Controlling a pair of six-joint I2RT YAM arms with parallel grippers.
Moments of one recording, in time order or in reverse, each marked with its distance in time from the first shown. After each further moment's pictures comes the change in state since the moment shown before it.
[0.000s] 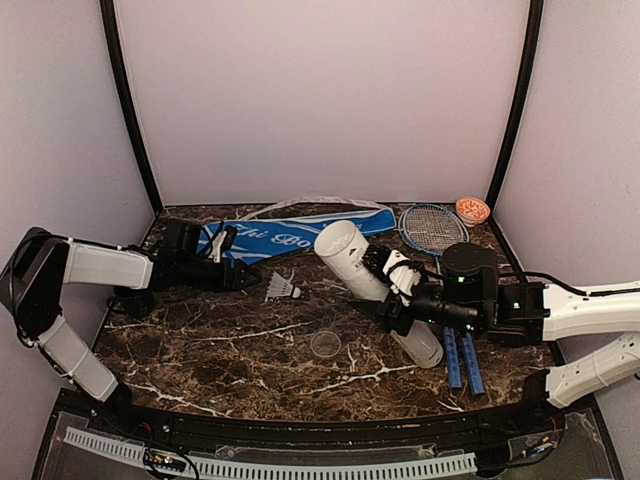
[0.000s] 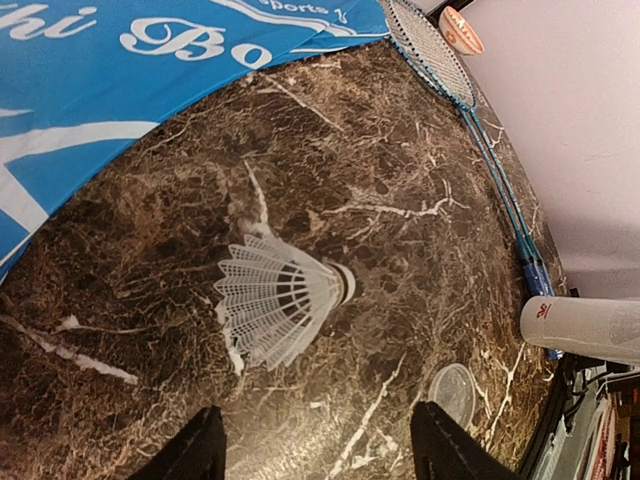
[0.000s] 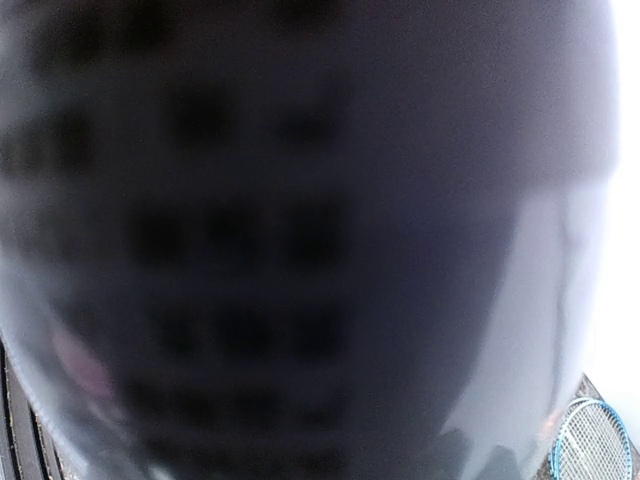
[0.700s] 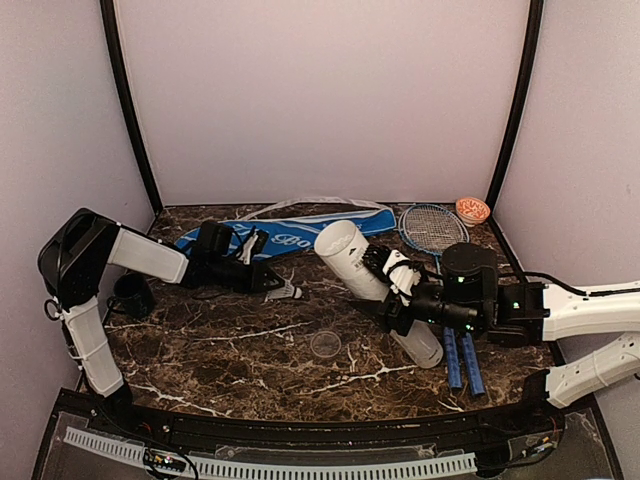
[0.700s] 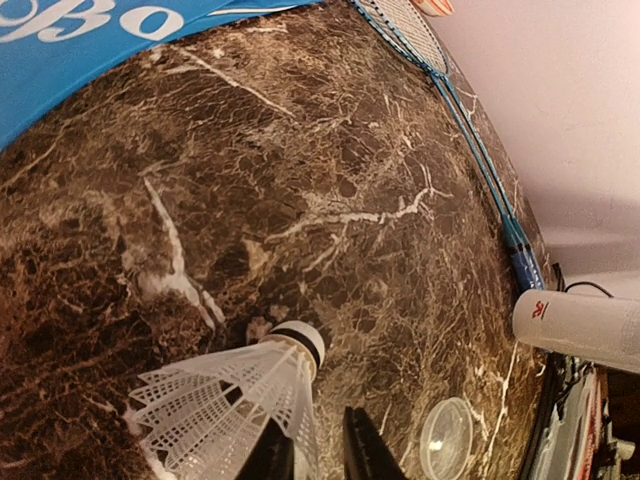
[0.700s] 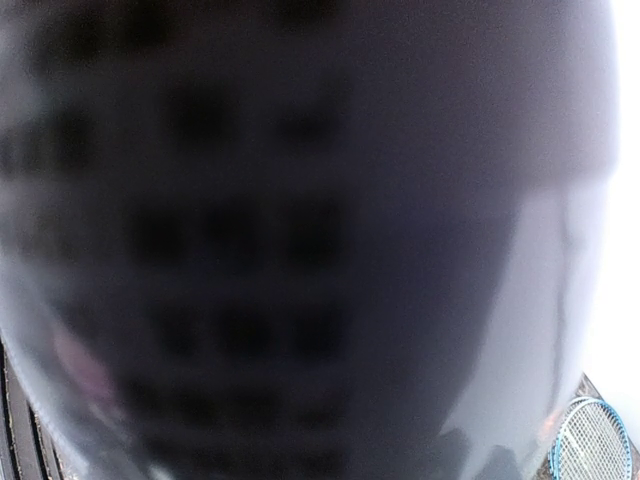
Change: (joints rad) left arm -0.081 0.311 0.163 0.141 0.082 -0.035; right arm 0.000 0.001 0.000 0.001 0.004 0.001
